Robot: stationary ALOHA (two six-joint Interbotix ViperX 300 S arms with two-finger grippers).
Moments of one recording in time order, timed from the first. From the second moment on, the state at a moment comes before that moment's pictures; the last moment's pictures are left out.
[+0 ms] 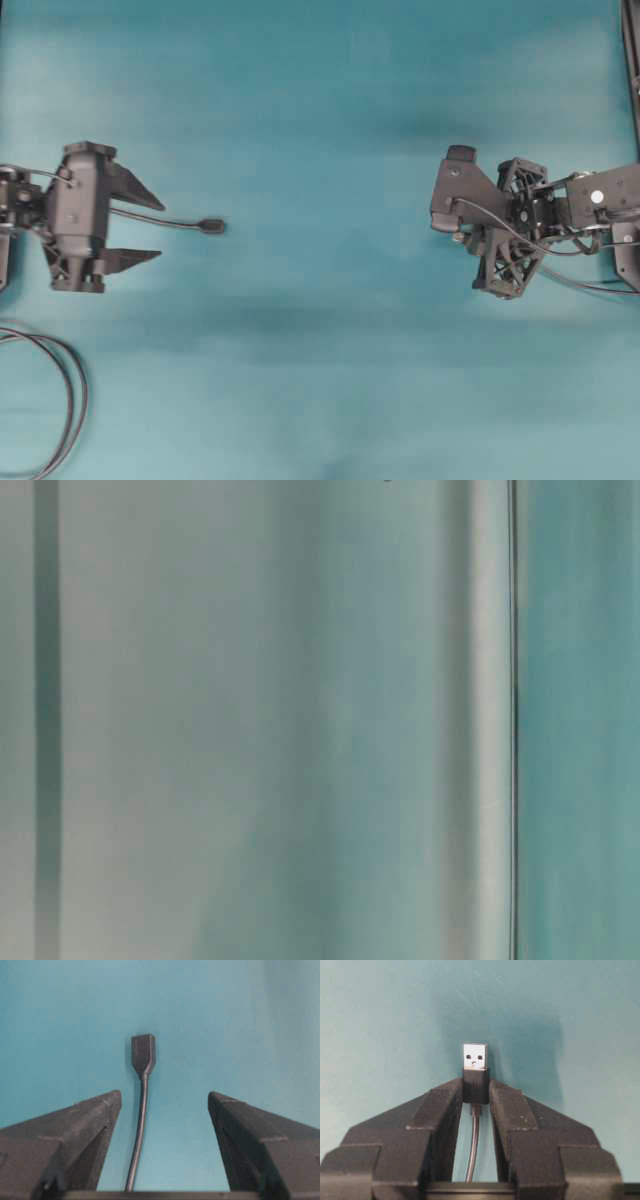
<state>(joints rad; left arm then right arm) 0.03 -0.40 1.13 -0.02 0.10 0.19 0.02 -0.13 1.02 -0.06 0.33 0.37</state>
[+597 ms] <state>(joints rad) 0.05 -0.14 1.02 -0.02 -0.02 0.19 0.03 -0.13 1.01 -0.06 0.33 0.37</state>
